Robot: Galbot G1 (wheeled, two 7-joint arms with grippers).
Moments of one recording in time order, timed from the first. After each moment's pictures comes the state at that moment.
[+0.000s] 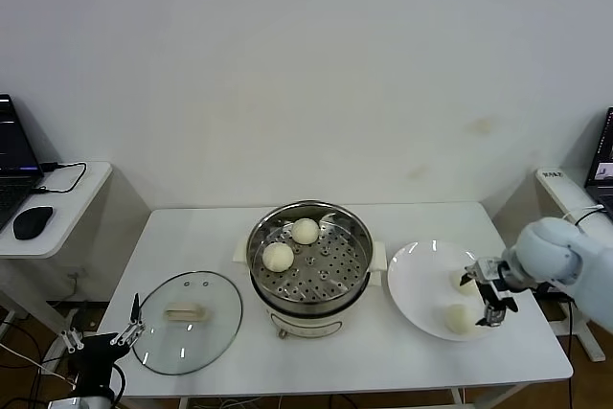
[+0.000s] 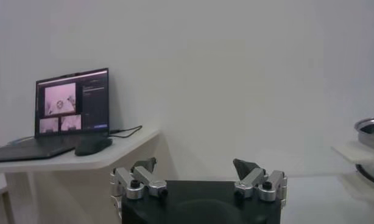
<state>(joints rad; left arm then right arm) 1.76 -1.31 -0.78 -2.08 -0.23 -0.10 -0.17 -0.22 0.37 -0.65 1.64 -0.16 -0.29 -1.09</state>
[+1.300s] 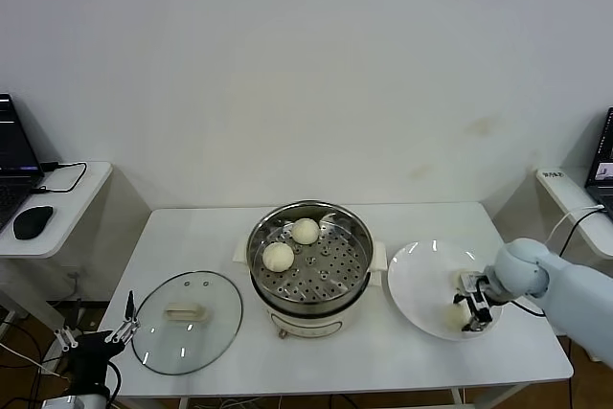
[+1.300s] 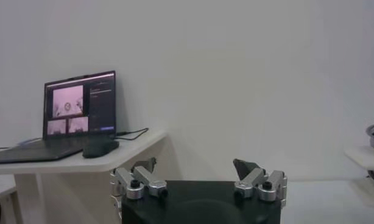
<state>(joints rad) 1.75 -1.32 -0.80 -2.09 -0.23 -0.10 -0.17 -0.25 0.49 -0.64 1.50 -0.17 -0.30 -1.07</state>
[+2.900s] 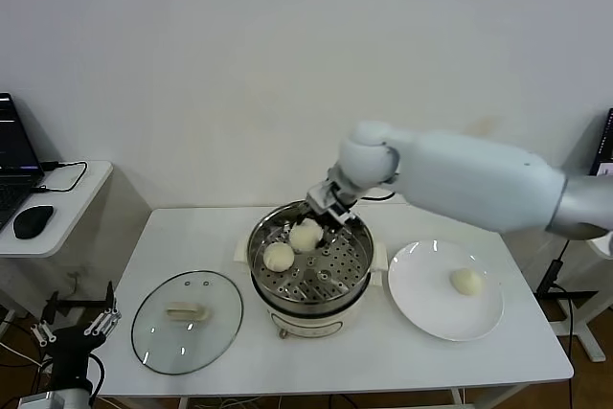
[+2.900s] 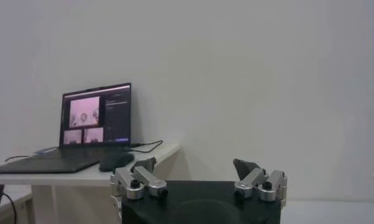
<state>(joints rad) 1.74 -1.32 -0.86 -2.11 -0.27 -0.10 -0.18 0.54 1.09 -1.24 1.49 0.12 -0.04 -1.02</state>
